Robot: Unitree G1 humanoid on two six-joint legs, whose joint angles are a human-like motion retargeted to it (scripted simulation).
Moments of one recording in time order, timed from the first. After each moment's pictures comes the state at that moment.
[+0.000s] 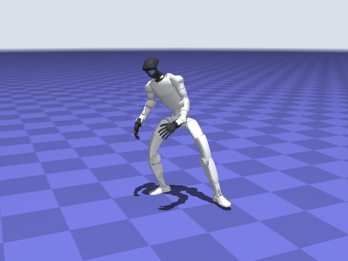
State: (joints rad) left arm -0.46 0.15 0.00 0.78 0.53 -0.63 0.26; right arm -0.03 -0.51 -0.19 0.46 0.02 -0.42 0.40; waist -0.28 0.36 0.29; left_leg -0.59 0.62 0.61 0.19 0.32 -0.03; right_leg -0.45 -0.47 -0.78 0.72 -0.27 0.10
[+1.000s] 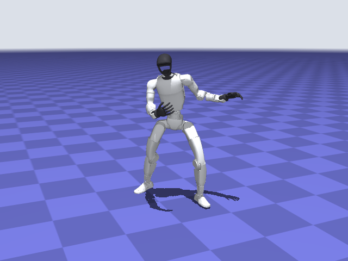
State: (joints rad) left arm 0.18 0.37 1.19 0.49 0.39 -0.49 0.30; right arm -0.71 -0.22 0.36 0.40 0.72 -0.19 0.68; waist -0.02 0.26 0.08; left_leg -0.82 0.50 0.30 0.72 -0.09 -0.12; right_leg -0.07 -0.34 -0.71 0.15 0.10 0.20
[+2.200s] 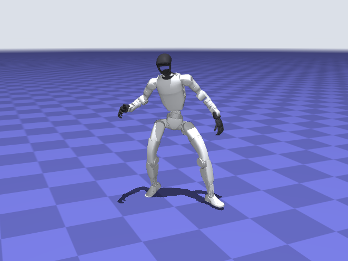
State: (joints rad) left arm 0.18 0.45 0.28 1.02 0.36 -0.25 -0.26; right arm 0.12 -0.66 -0.51 0.16 0.34 -0.51 0.28; waist -0.23 0.36 0.19; left_leg -0.86 0.63 0.23 0.49 0.19 0.02; right_leg -0.24 -0.18 -0.57 0.55 -0.15 0.26
